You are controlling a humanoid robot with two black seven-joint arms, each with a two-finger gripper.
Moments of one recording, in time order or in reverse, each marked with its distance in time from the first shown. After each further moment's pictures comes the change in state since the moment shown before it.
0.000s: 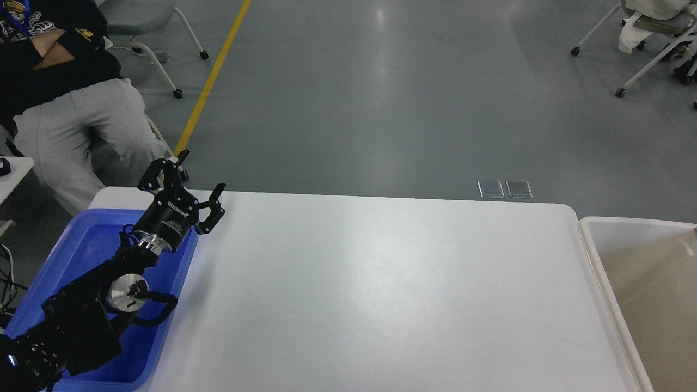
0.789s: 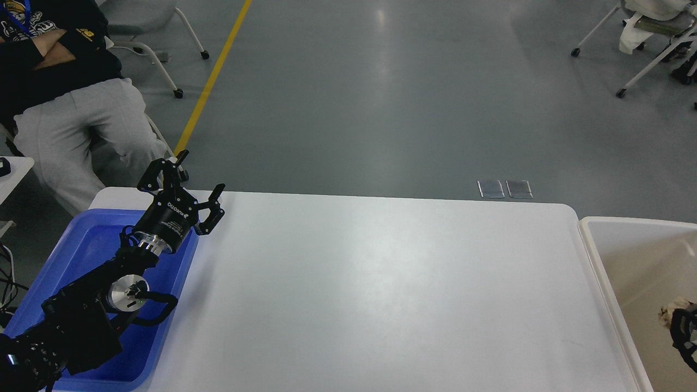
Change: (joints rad) left arm 0.001 0.000 0.000 0.000 0.000 0.000 0.000; right arm -0.527 0.521 0.771 -0.698 0.141 -0.112 -0.280
